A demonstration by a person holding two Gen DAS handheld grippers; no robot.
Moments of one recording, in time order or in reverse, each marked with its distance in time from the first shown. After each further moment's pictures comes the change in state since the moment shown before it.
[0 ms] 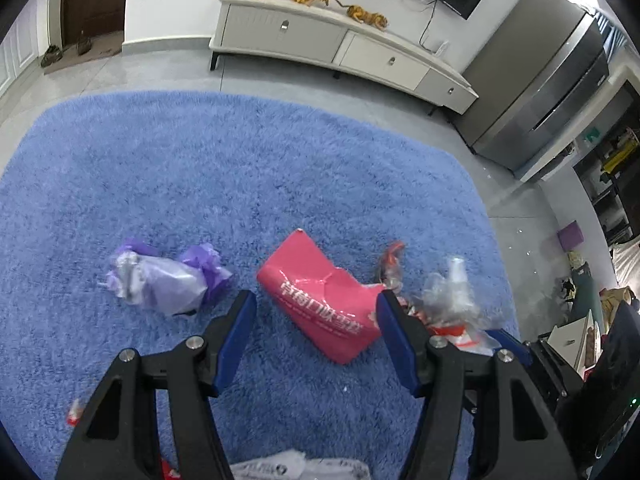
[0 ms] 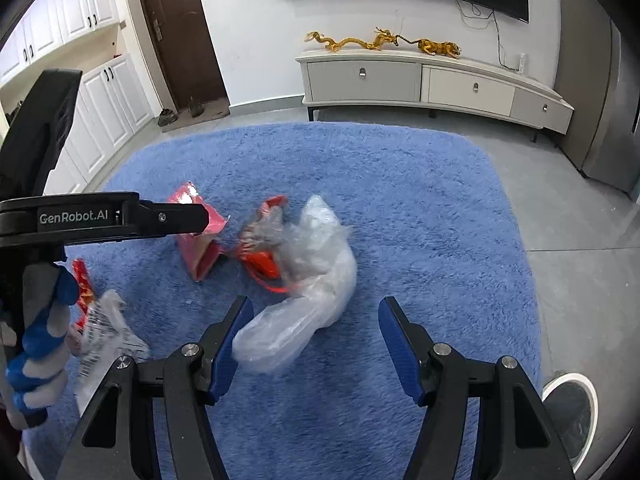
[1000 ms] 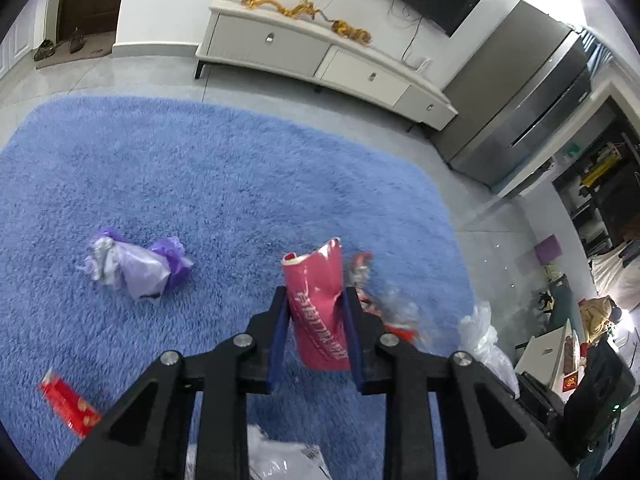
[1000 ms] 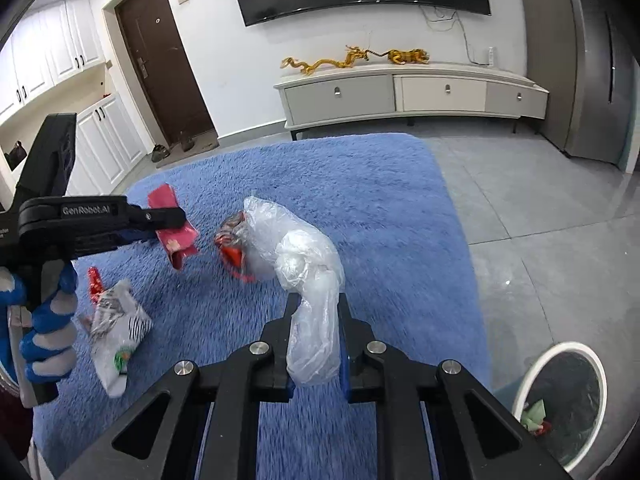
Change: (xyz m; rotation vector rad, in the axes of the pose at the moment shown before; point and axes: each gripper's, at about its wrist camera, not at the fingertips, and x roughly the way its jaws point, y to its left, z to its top) left arm -0.011 -0.014 -0.001 -0.019 -0.073 -0.099; right arm -0.062 -0.039 -0.036 0.119 -0.093 0.006
